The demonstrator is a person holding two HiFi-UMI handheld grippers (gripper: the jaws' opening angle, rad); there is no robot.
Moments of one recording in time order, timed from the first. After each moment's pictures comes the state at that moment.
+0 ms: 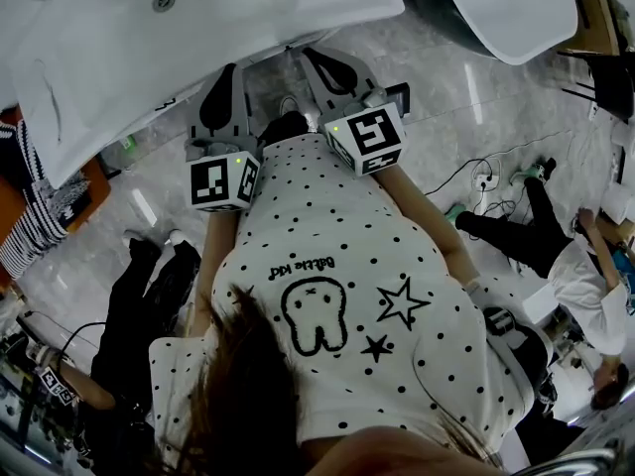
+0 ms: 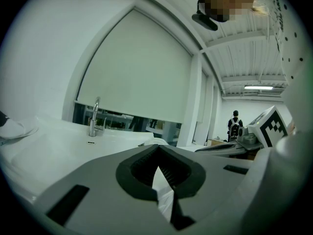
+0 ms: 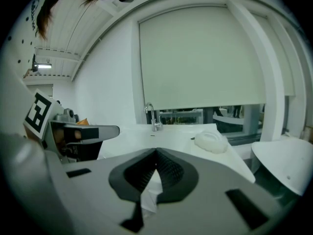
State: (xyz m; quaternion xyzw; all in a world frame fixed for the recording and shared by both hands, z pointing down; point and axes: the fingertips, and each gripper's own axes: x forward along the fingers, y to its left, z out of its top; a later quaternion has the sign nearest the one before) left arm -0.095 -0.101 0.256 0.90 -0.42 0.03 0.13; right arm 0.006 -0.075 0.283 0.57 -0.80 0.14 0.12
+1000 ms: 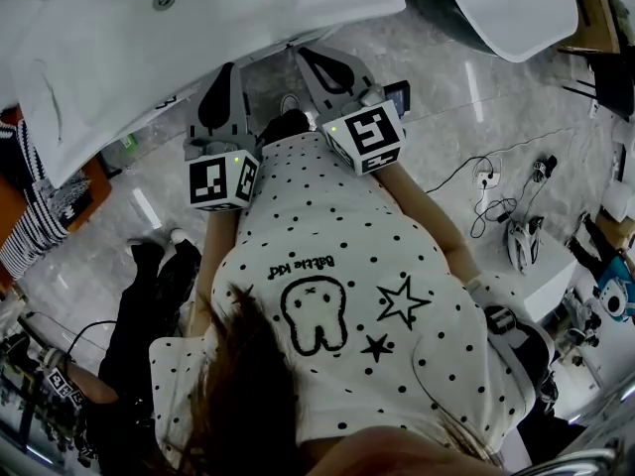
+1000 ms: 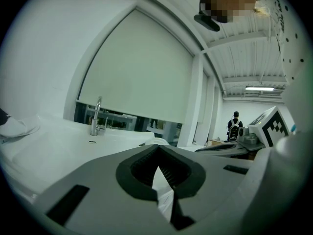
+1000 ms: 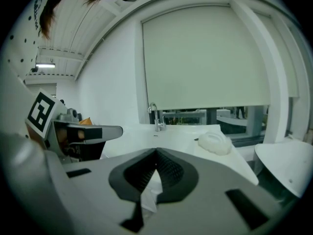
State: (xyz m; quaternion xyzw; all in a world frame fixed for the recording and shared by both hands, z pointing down) left arm -0.102 -0.106 0.256 0.89 -0.42 0.03 0.14; right arm -0.007 -0.079 0.280 0.55 -0.81 0.13 0.13
